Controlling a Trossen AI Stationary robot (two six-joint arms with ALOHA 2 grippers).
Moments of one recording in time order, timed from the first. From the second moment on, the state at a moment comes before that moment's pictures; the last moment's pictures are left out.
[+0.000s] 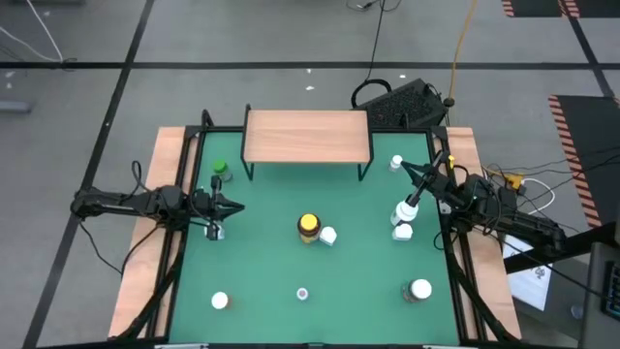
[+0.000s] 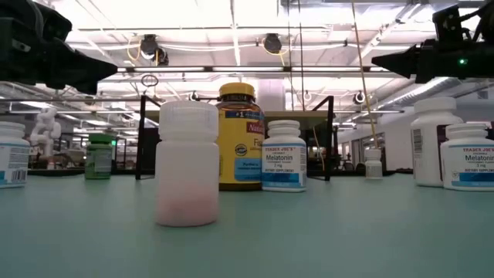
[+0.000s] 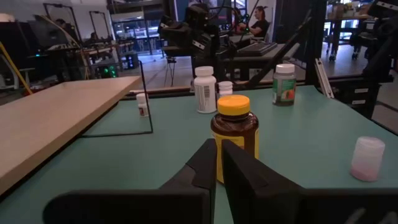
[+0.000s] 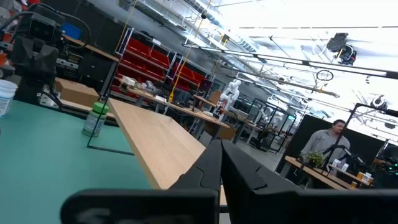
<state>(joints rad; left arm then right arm) -0.09 0.07 0.01 0.03 -0.08 0.10 -0.34 0.01 0.01 0.24 0.16 -0.48</state>
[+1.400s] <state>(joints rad) -0.09 0.07 0.01 0.13 -0.16 0.02 -0.33 0.01 0.01 0.60 0.22 -0.01</state>
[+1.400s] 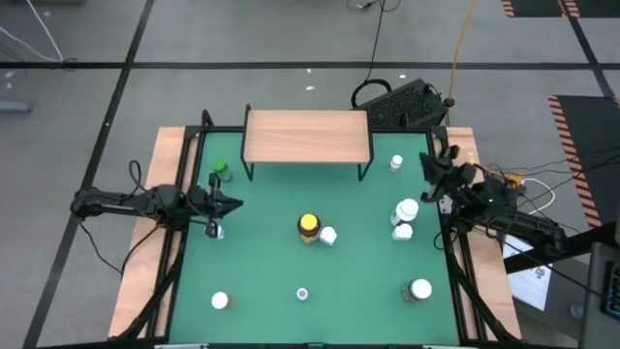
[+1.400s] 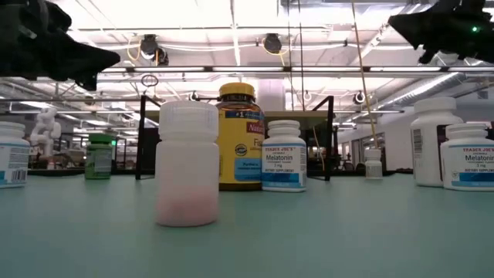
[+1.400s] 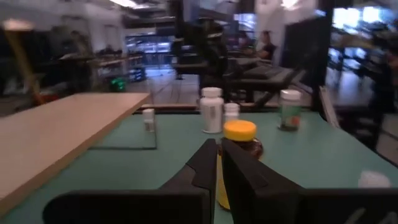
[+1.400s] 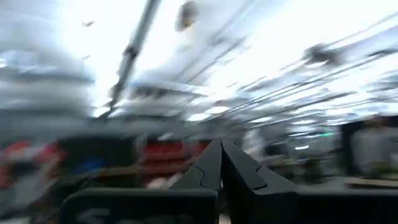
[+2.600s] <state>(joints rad) 0.43 0.87 0.79 -0.96 -0.48 -0.43 -0.33 0.36 0.01 0.73 -0.26 0.23</state>
